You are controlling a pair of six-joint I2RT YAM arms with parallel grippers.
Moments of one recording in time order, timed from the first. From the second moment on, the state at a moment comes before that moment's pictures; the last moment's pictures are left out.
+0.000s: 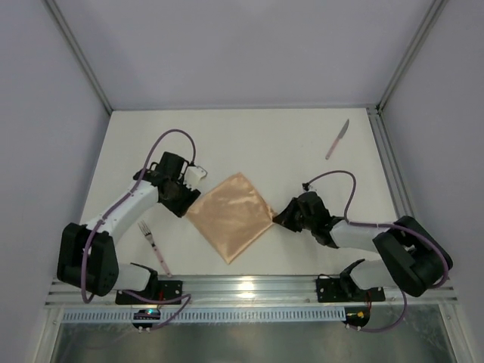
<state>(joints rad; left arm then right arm) -0.33 1.33 0.93 -0.78 0.05 0.40 0.54 1.38 0.33 0.36 -0.08 0.97</state>
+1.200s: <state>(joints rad) -0.33 1.62 1.01 -0.68 0.07 0.27 0.45 1.70 0.88 -0.08 -0.29 0.44</state>
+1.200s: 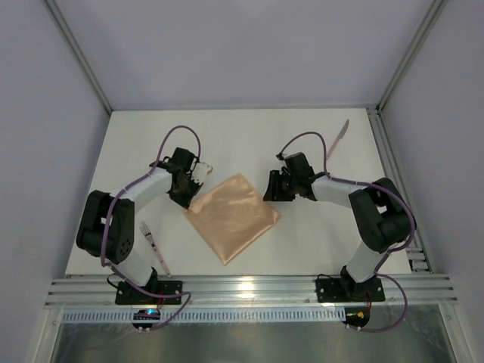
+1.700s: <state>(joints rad) -0.33 1.59 1.02 -0.77 0.08 0.31 0.44 1.75 0.90 -0.01 -0.36 0.45</state>
